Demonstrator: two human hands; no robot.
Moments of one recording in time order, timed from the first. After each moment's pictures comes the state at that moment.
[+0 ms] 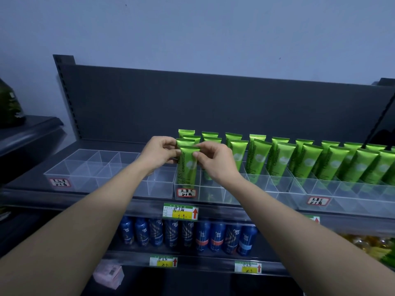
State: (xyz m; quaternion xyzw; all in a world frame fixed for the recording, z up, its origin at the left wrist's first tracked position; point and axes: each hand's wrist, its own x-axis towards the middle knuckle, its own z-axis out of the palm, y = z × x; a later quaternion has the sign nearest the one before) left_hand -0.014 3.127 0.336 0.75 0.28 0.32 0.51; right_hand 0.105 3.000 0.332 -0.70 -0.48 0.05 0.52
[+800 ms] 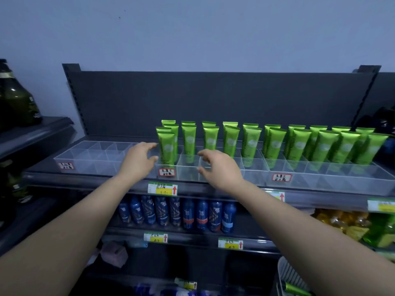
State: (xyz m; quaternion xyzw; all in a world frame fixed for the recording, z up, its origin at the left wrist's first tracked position) left_hand -0.047 3.032 0.323 0.85 0.41 0.29 0.15; right_hand 0.128 2.884 0.317 -0.76 -0.59 -0.04 0.28
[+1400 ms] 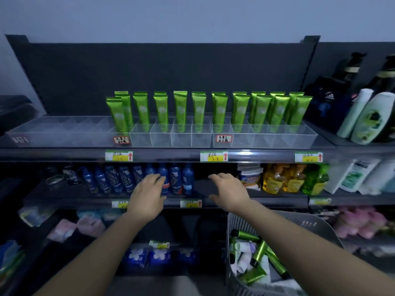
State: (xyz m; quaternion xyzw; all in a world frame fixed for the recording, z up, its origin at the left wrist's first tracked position) left_hand -0.003 2.845 0.199 0.93 0.35 0.10 0.04; right_hand 0.189 2.702 0.213 -0.83 -0.55 0.03 0.08
